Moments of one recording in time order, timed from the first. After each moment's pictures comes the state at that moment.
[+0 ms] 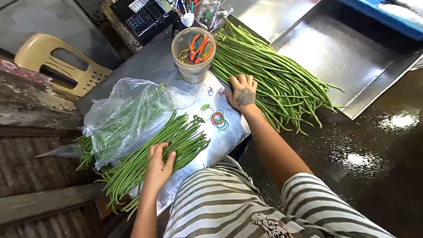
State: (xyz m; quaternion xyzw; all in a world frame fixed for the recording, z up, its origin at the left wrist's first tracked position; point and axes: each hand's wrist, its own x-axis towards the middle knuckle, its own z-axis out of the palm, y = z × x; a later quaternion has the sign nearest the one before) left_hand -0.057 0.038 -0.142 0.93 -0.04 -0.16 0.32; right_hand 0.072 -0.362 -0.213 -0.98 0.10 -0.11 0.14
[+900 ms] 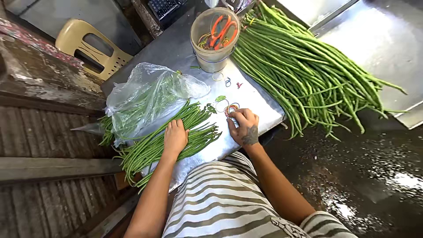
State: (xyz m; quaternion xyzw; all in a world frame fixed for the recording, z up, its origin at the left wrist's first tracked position) left_hand -0.010 -0.005 -0.186 0.98 -0.07 -0.21 0.00; right_hand -0.054 -0.271 -0.247 -0.93 0.03 -0.18 0.31
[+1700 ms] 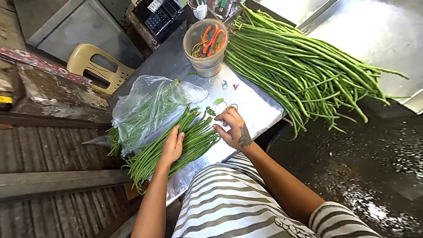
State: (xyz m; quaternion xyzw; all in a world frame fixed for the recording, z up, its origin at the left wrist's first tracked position) left_hand -0.020 0.035 -0.167 0.92 -0.14 -0.13 0.34; right_hand -0.047 -0.243 -0.205 -0.85 -0.06 -0.17 0.49
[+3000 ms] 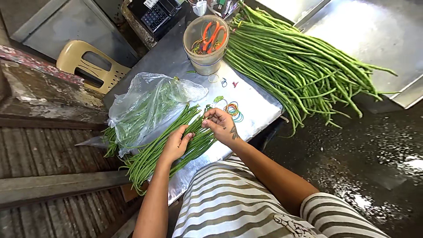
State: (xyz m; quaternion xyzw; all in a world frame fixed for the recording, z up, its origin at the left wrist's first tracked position) left_hand -0.013 0.030 -0.166 0.84 -0.22 -0.20 0.45; right_hand -0.036 -0.196 -0.171 -0.62 0.05 -0.02 0.79
